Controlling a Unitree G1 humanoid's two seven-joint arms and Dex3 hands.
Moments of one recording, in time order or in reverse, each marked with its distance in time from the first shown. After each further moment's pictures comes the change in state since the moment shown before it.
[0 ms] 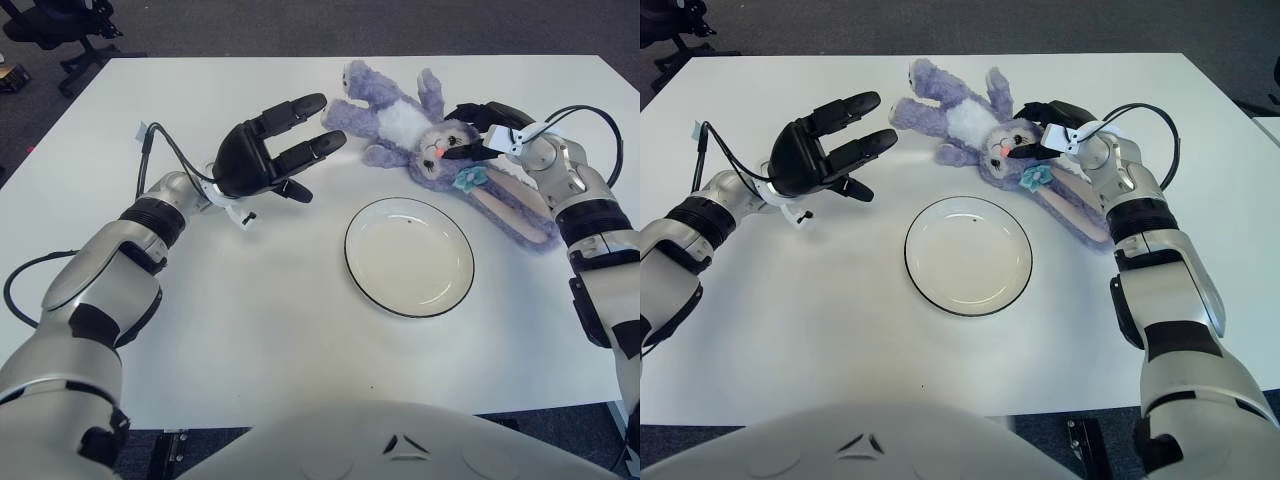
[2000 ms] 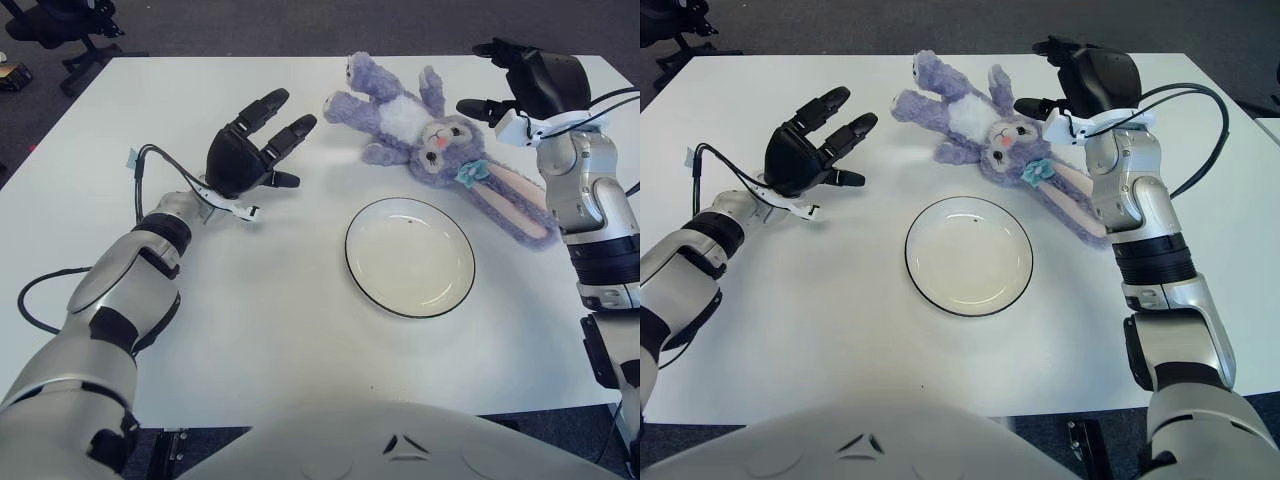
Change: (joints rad) left arm 0.030 -0.095 0.021 0.245 -0.199 0.177 -0.127; right arm 0.228 -0.015 -0.122 -0.720 -0.206 0.319 -0.024
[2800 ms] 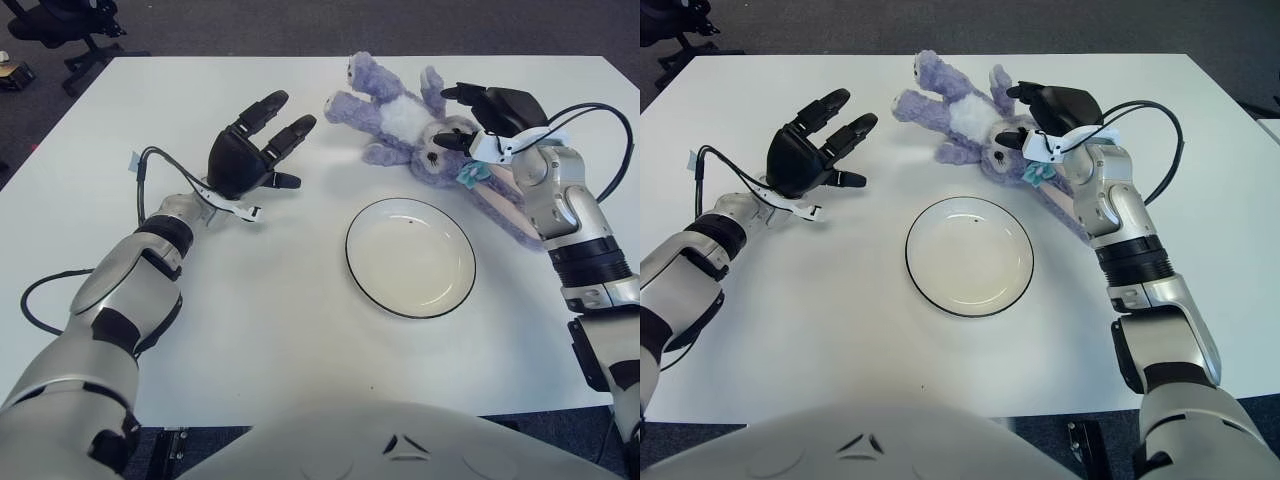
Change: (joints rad) left arm 0.015 -0.001 0.002 -0.002 -0.030 -0.008 -0.018; right arm -0.009 0.082 0.042 0.148 0.038 -0.002 0.029
